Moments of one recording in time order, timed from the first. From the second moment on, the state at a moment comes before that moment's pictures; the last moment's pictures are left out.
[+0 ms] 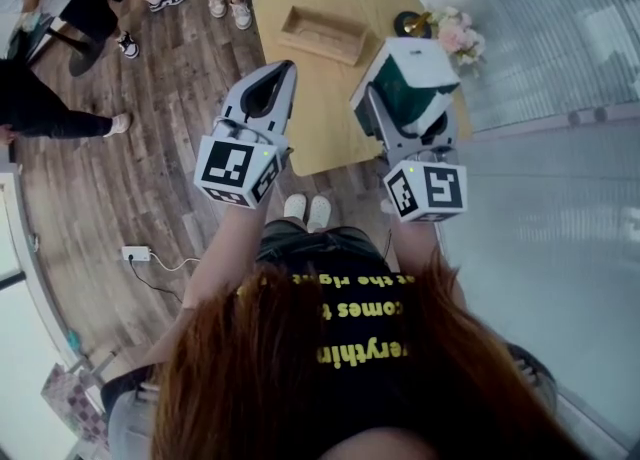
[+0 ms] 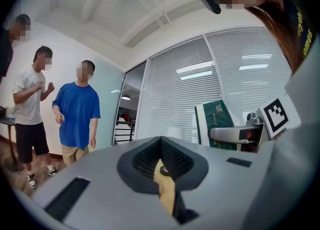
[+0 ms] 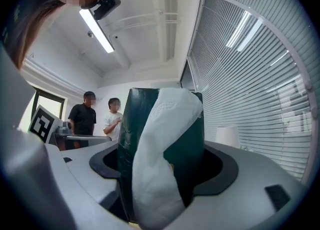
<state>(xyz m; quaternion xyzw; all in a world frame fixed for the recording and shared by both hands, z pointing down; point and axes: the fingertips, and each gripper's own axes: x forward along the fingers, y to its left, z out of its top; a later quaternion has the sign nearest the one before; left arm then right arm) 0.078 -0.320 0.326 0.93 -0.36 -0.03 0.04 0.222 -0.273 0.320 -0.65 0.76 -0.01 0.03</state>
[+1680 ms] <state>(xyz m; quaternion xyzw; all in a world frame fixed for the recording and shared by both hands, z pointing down) 0.059 -0.366 0.340 0.91 -0.41 -0.04 0.05 0.223 -0.501 0.476 -0.46 0.83 -0.11 -0.30</state>
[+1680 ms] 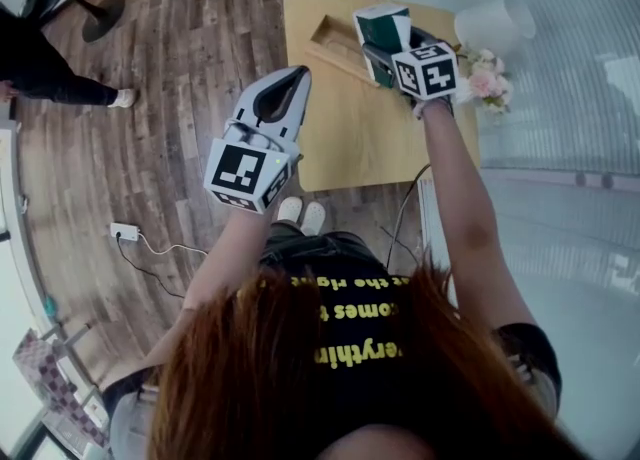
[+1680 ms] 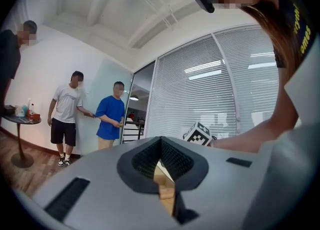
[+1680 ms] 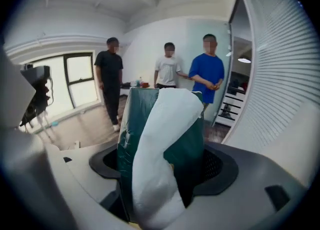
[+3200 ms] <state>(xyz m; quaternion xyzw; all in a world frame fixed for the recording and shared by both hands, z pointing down) 0.025 -0.370 0.354 0.89 -0.46 -0.03 0.07 0.199 -0.572 0.629 -0.19 0.80 -0.05 -0.57</state>
